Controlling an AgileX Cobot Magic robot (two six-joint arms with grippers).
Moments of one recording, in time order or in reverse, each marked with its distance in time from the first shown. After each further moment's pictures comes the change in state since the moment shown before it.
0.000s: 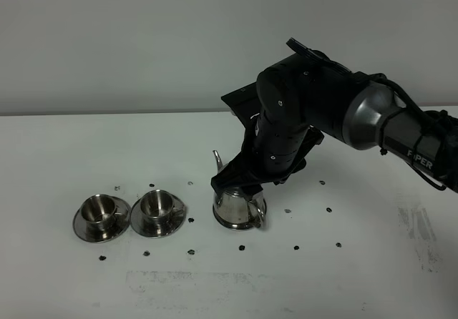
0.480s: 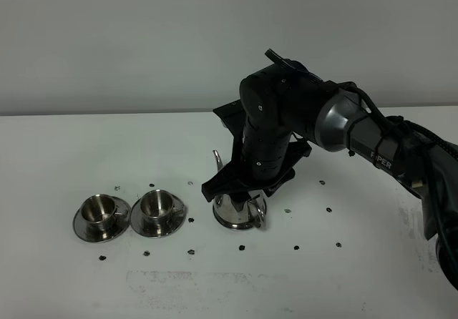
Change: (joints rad) left arm 0.000 0.000 0.000 0.000 0.000 0.000; right arm 0.000 0.124 -0.121 0.032 0.083 0.016
